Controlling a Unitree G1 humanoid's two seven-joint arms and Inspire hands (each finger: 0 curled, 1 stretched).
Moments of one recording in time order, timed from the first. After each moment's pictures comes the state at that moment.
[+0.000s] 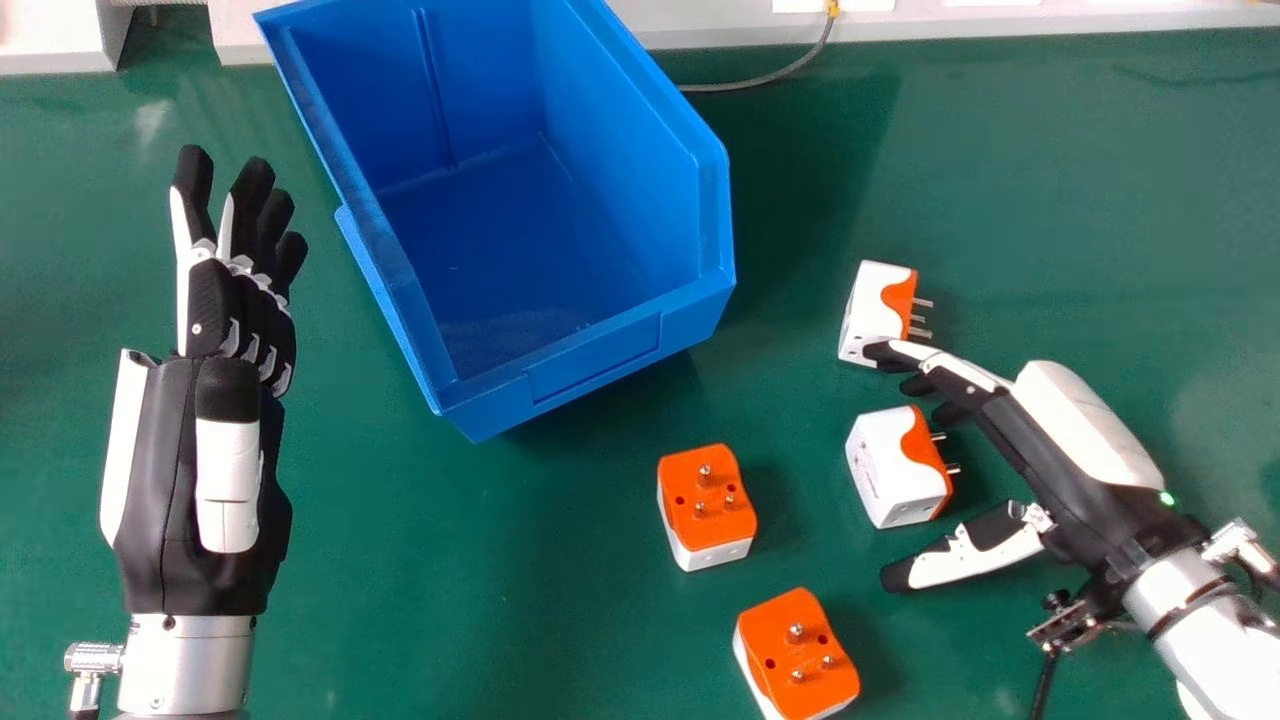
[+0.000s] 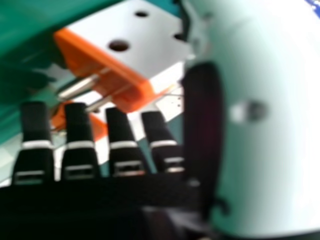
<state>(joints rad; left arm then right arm) 0.11 0.14 0.21 0.28 -0.31 -0.84 -0.40 -0.39 -0.53 0.29 1.18 -0.56 -0.98 -0.34</state>
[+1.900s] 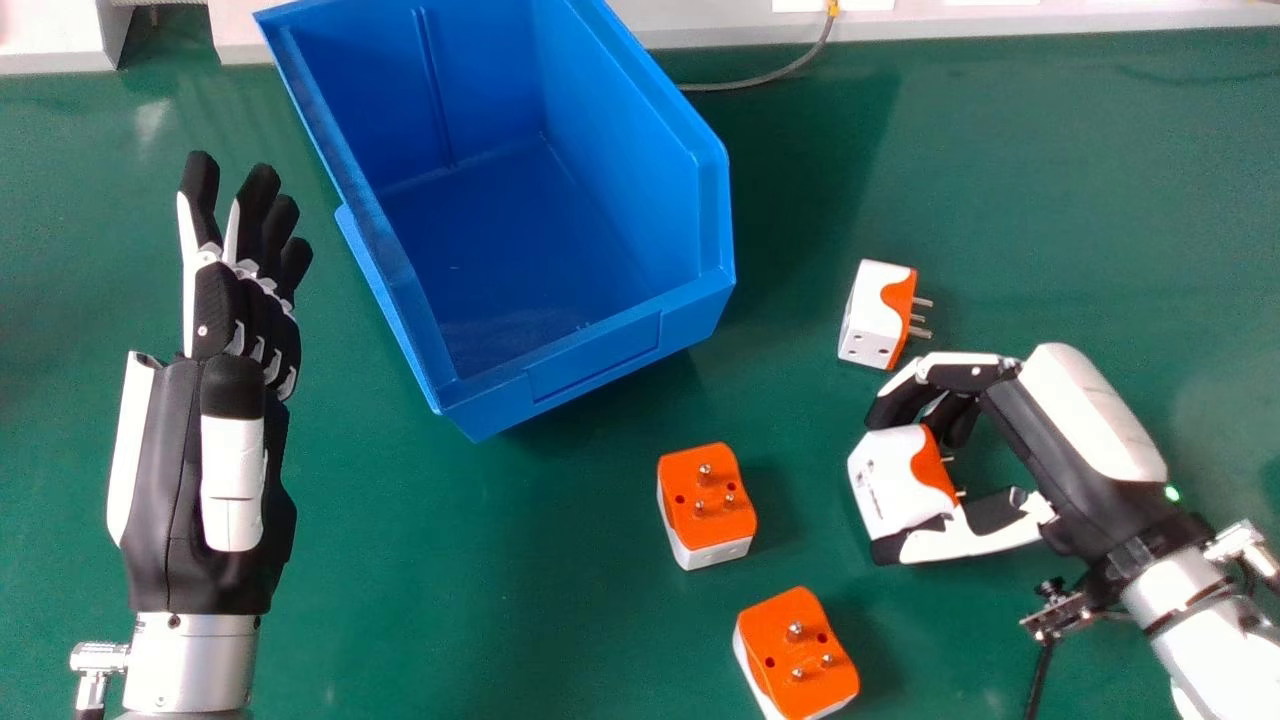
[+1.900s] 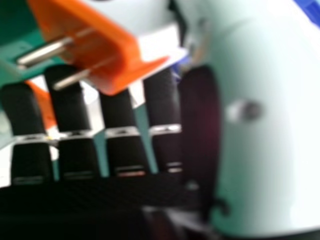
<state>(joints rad) 0.10 0.14 0.22 0.30 -0.32 -0.83 -0.41 -0.38 -0.54 0.28 1.13 -0.59 -1.03 -0.43</state>
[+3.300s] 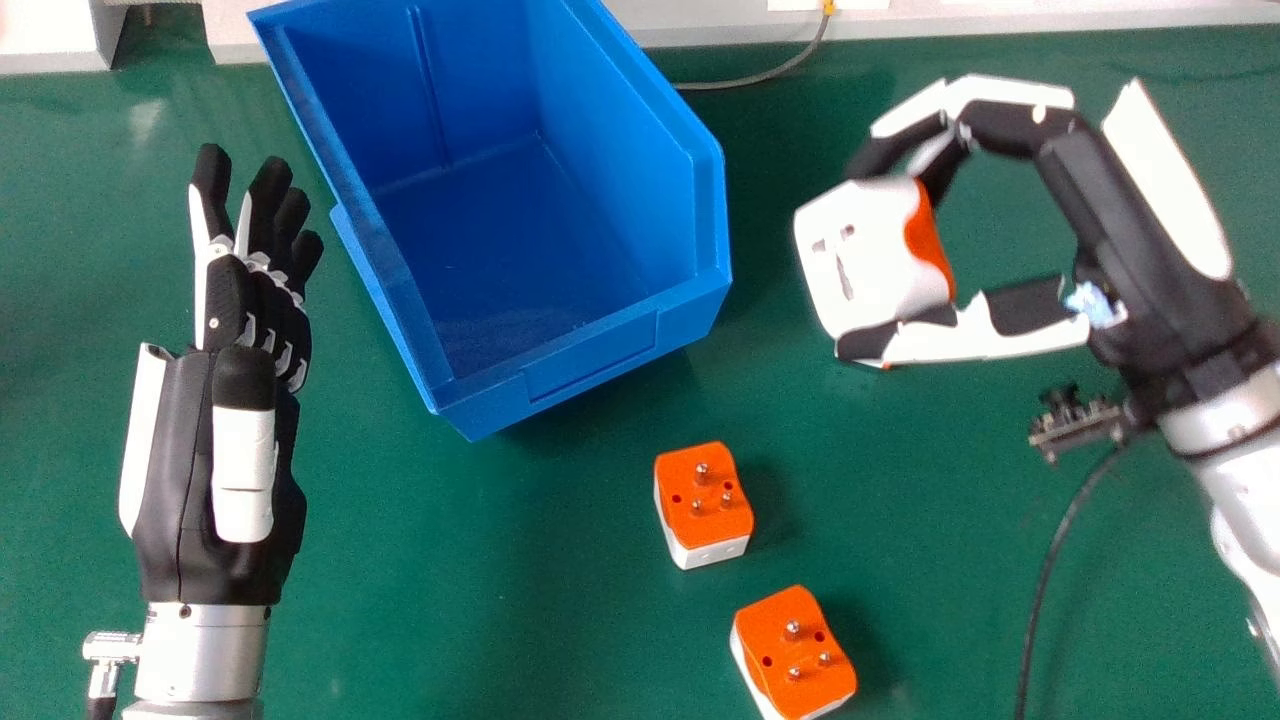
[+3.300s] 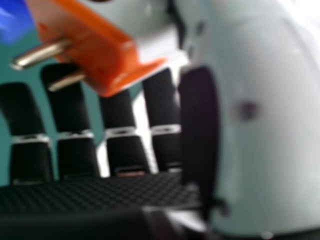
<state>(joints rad) 0.08 0.13 0.21 0.32 -0.31 -0.84 -0.40 -0.38 -0.47 0.03 0.47 -0.12 -0.95 0.11</state>
